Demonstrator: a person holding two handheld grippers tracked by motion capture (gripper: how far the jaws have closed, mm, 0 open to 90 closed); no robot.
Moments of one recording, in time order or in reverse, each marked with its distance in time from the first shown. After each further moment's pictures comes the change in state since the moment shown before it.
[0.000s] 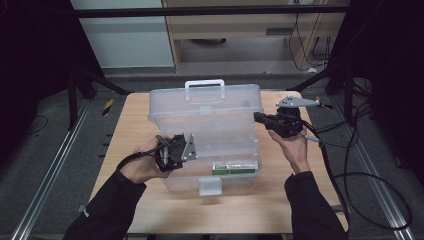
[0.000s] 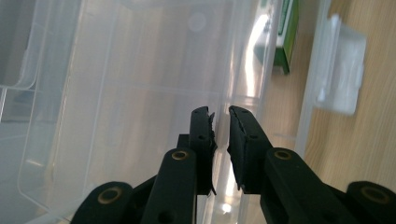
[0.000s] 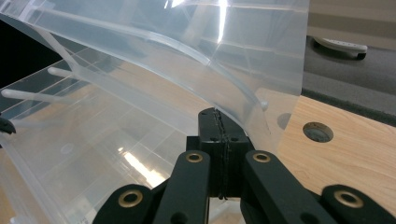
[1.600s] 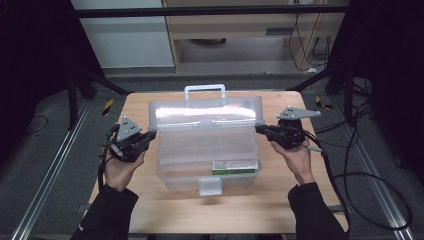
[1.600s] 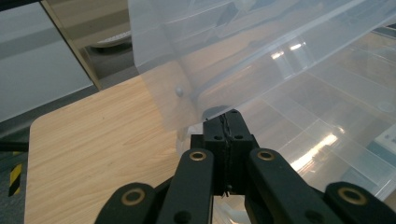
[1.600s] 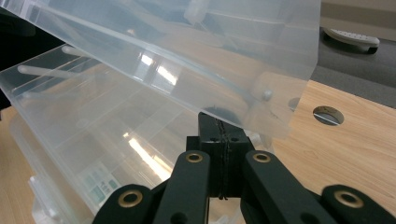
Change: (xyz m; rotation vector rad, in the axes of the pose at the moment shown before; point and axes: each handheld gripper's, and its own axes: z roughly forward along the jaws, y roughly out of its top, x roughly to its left) left arm 0.025 -0.095 -0.019 -0.338 0.301 -0.699; right arm 0.011 -0.022 -0.012 0.034 0.026 -0.033
